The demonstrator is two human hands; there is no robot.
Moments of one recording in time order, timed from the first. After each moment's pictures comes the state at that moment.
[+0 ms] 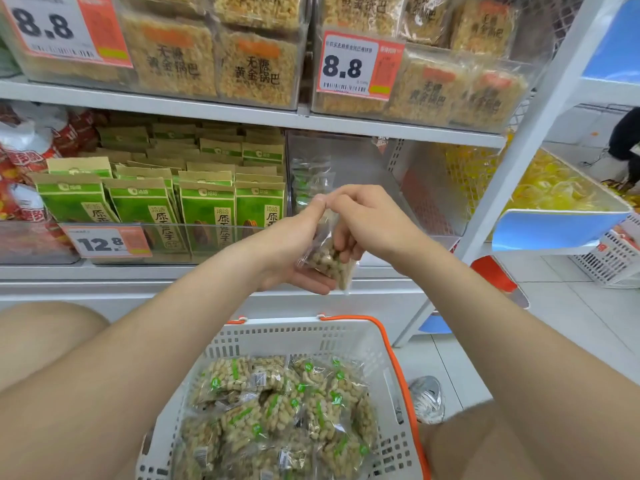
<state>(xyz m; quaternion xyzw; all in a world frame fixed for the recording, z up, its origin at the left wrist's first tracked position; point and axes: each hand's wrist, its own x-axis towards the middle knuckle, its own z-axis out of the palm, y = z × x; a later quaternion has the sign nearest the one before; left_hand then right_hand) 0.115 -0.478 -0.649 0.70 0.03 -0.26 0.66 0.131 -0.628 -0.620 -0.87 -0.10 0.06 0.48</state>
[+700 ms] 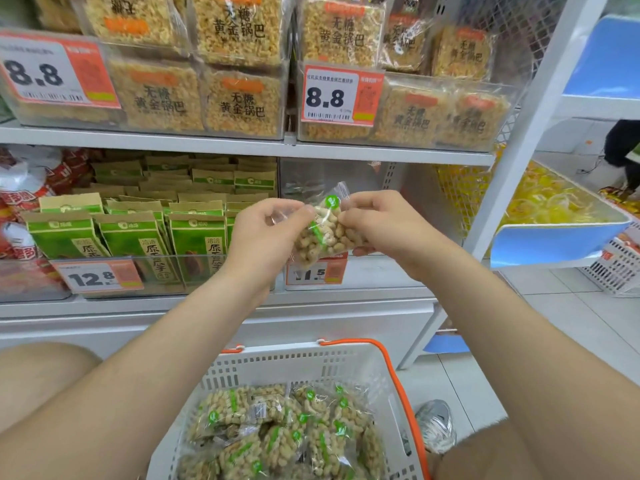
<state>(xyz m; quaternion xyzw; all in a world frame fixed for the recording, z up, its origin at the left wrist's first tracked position) 0.136 -0.474 -0.649 0.71 0.05 0.10 0.70 0.153 -0.655 -0.604 -0.84 -0.06 0.04 0.53</state>
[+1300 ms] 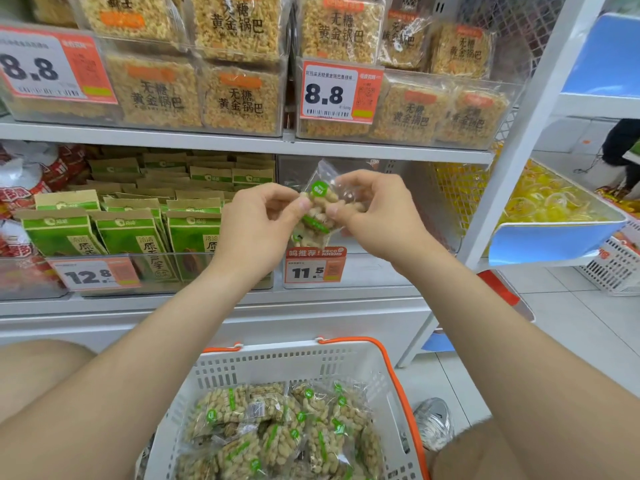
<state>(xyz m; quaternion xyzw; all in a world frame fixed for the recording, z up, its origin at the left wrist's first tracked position) 0.139 -0.460 -0.641 0.84 -0.05 0.22 0.50 0.165 -0.649 -0.615 -0.87 -0.09 -0.13 0.47</state>
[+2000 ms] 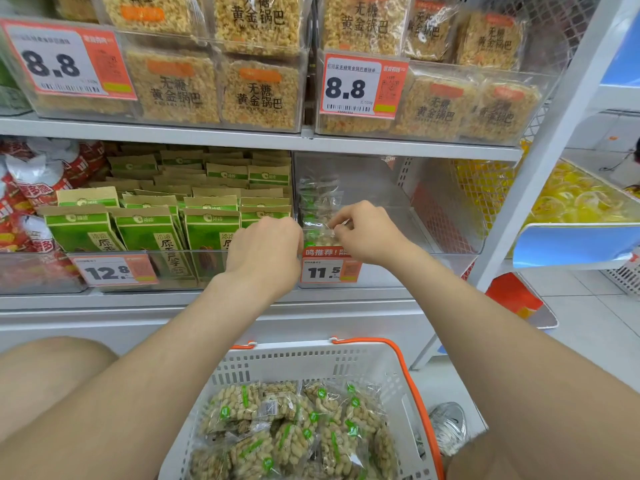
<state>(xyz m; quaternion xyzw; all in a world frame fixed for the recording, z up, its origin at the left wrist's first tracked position) 0.139 -0.454 -0.658 0.99 -0.04 0.12 0.09 0.207 -0.628 -0.657 -0.96 -0.11 -0.01 0.26</state>
